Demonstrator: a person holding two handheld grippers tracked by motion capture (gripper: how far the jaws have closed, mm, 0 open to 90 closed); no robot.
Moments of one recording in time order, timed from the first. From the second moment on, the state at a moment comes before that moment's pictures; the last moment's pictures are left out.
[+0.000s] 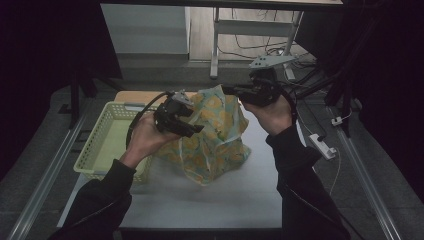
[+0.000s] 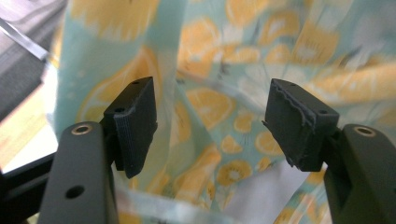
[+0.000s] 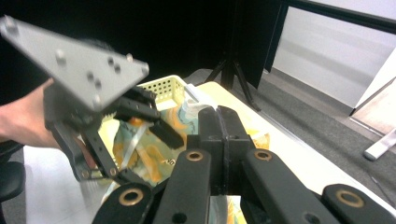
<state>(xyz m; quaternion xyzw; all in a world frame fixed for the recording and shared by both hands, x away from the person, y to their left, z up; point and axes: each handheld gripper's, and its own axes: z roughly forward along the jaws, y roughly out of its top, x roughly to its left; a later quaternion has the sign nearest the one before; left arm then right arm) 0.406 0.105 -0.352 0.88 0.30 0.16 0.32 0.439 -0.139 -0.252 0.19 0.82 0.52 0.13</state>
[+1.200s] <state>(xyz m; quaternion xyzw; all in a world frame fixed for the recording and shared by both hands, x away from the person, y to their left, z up) 0.392 0.154 -0.279 0.81 0.31 0.11 0.48 0.424 -0.137 -0.215 0.17 0.81 0.54 0.17</state>
